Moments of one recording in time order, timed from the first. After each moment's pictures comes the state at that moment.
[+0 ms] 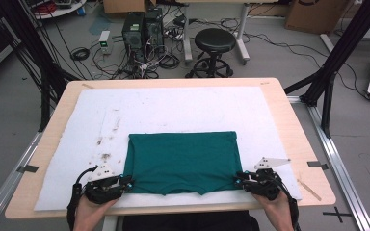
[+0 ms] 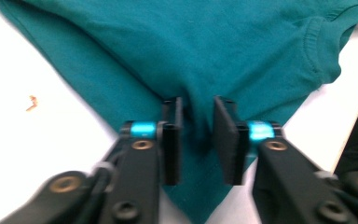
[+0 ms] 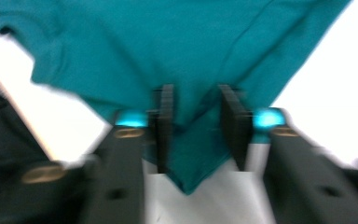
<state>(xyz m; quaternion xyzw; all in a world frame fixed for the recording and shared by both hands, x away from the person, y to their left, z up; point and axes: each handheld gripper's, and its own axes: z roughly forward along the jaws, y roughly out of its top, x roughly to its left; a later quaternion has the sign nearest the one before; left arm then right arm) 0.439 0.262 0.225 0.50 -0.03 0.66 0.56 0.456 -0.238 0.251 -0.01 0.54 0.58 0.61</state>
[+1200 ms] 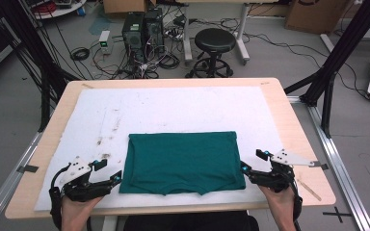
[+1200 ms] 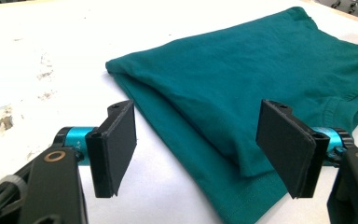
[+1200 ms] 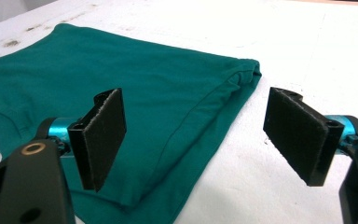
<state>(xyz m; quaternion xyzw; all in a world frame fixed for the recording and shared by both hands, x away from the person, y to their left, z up) 0.405 0.290 0.212 0.37 -0.05 0.68 0.63 0.428 -0.254 0.250 -0.06 0.38 0.65 0.65</state>
